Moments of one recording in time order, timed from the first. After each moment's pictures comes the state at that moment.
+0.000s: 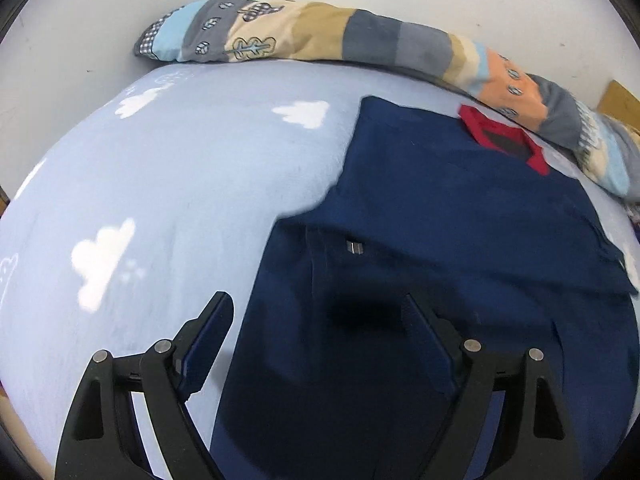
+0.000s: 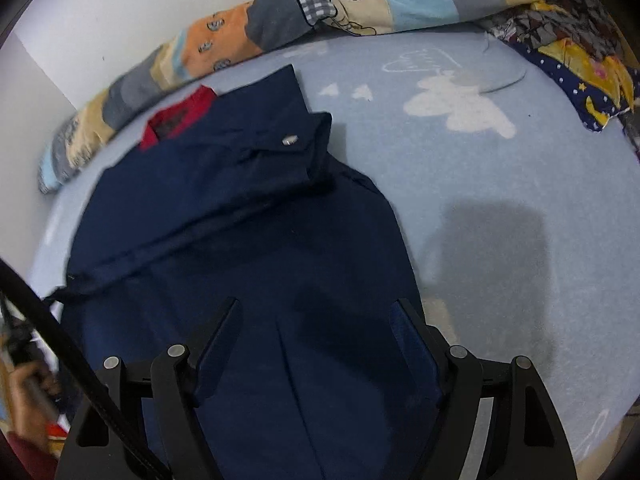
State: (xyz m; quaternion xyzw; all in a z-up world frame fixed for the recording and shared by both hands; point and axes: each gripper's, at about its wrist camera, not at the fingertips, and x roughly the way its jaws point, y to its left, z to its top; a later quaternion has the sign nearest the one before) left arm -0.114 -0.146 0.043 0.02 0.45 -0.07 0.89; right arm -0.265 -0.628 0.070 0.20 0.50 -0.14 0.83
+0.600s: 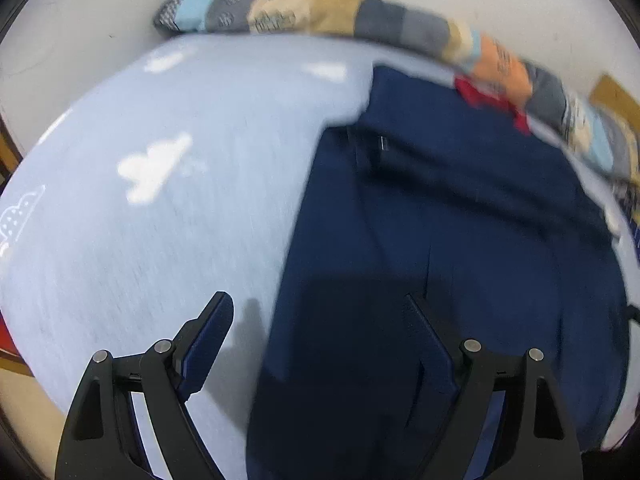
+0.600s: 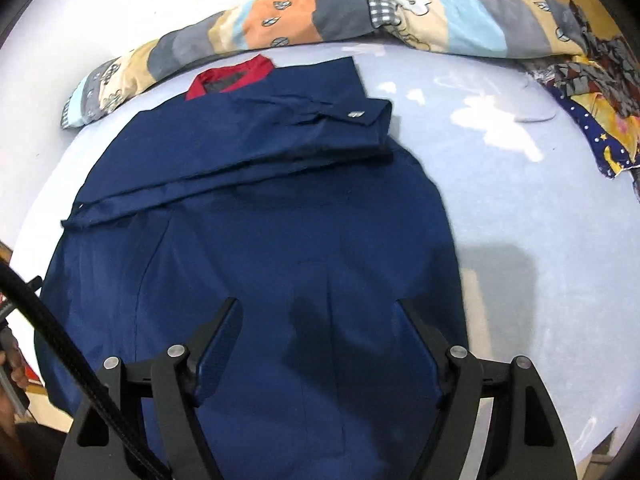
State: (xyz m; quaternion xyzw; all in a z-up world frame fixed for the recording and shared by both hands) left arm -0.193 -0.100 0.032 0.02 0.50 -0.08 0.86; right arm -0.292 -0.579 0.067 0.13 0.50 -0.08 0.85
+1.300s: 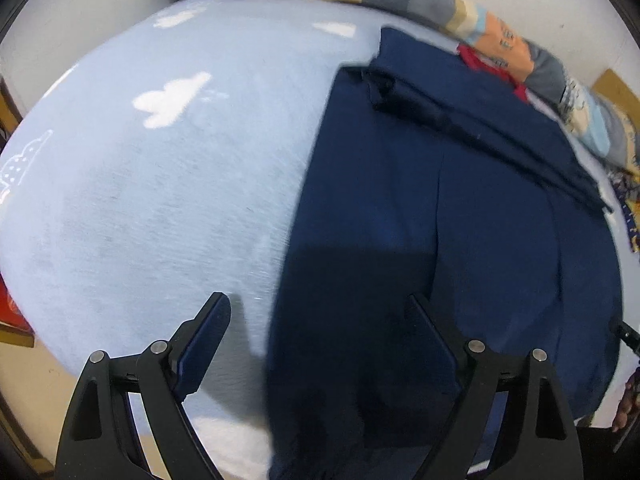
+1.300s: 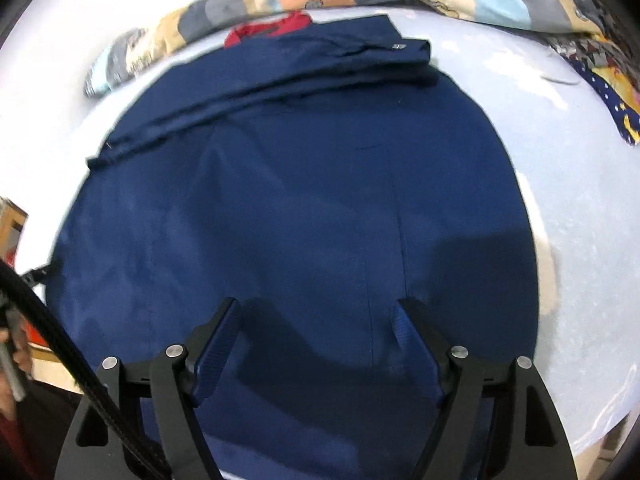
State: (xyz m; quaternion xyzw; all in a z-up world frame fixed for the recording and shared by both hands) left arm -0.235 -0.063 0.039 -0.02 0.53 -0.08 0.85; right arm -0.336 -0.538 0.047 0.15 0.52 -0.03 0.84
